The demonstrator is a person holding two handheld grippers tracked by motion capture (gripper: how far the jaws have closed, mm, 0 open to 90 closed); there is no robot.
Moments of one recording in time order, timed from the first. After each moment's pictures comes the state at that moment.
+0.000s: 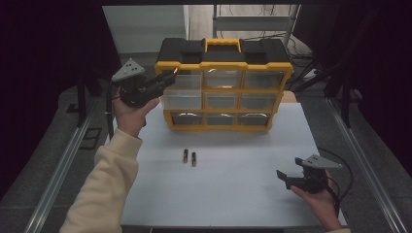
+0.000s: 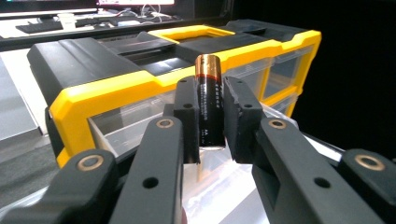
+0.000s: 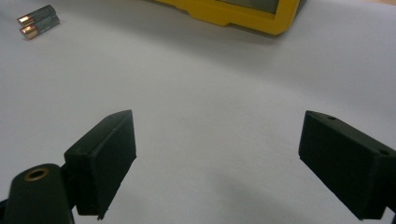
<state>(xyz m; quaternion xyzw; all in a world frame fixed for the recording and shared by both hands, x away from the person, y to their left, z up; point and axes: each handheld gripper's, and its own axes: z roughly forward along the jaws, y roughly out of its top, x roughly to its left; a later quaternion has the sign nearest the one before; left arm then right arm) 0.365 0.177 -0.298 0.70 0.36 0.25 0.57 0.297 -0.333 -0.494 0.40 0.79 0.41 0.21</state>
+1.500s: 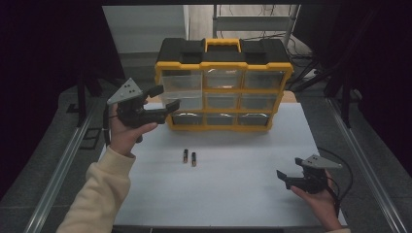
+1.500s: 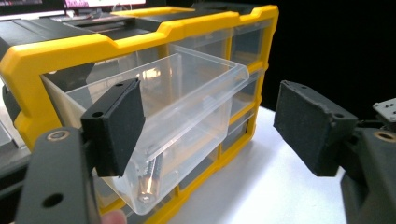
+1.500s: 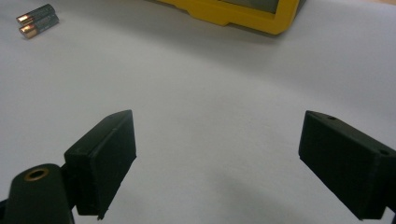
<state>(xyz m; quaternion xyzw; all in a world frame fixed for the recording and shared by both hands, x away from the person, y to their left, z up) 0.326 0.184 -0.326 0.71 0.30 0.23 0.59 0.297 -0.333 -0.494 0.40 0.79 0.41 0.21</state>
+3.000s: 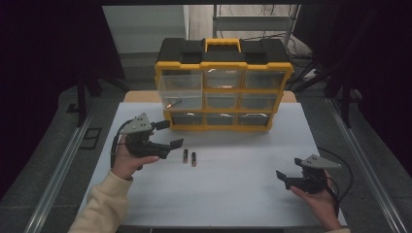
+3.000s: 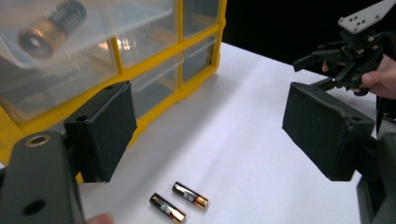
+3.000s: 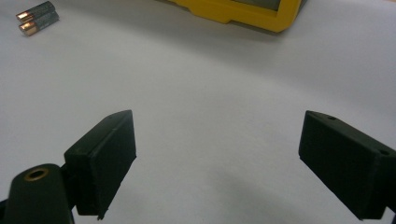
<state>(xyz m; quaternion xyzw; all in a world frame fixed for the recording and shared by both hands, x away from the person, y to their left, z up) 0.310 0.177 -0.404 0.78 0.28 0.14 0.54 0.298 -0.332 -0.495 0.40 0.79 0.41 0.21</state>
